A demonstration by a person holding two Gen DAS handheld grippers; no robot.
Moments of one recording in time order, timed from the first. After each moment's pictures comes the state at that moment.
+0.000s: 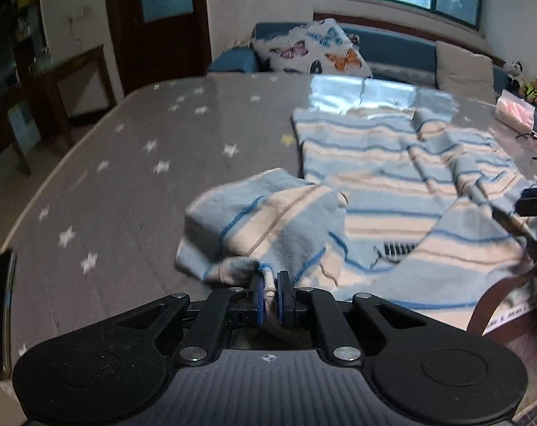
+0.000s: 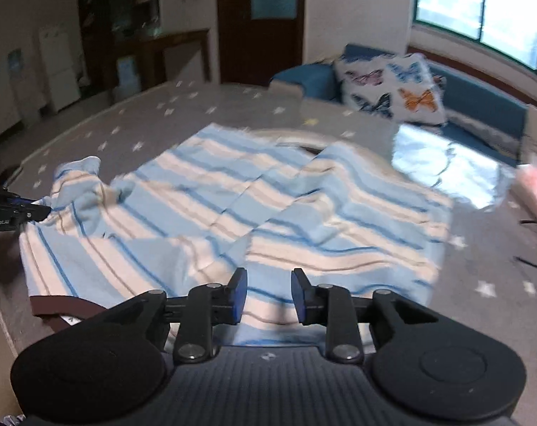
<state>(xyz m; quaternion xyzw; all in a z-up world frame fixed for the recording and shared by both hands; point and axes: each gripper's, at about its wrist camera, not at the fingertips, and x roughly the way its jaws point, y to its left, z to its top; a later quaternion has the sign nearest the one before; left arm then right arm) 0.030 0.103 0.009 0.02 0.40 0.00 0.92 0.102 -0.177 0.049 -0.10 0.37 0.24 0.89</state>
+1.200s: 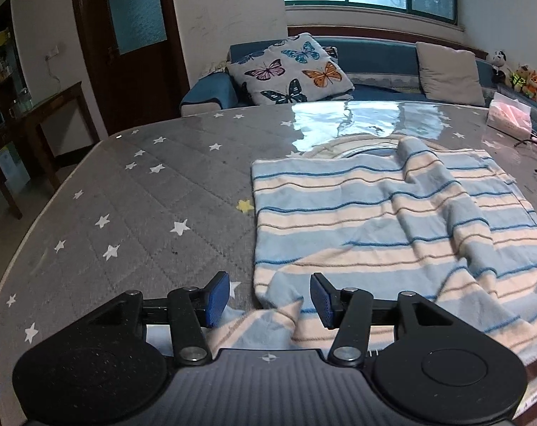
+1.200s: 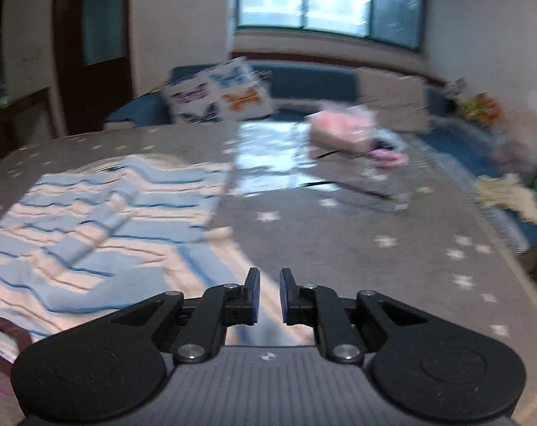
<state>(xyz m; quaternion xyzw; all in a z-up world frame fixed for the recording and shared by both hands) 0.109 0.053 0.024 0.06 0.36 -0.02 0.93 0.045 -0.322 0.056 0.00 0.33 -0.01 0.94</state>
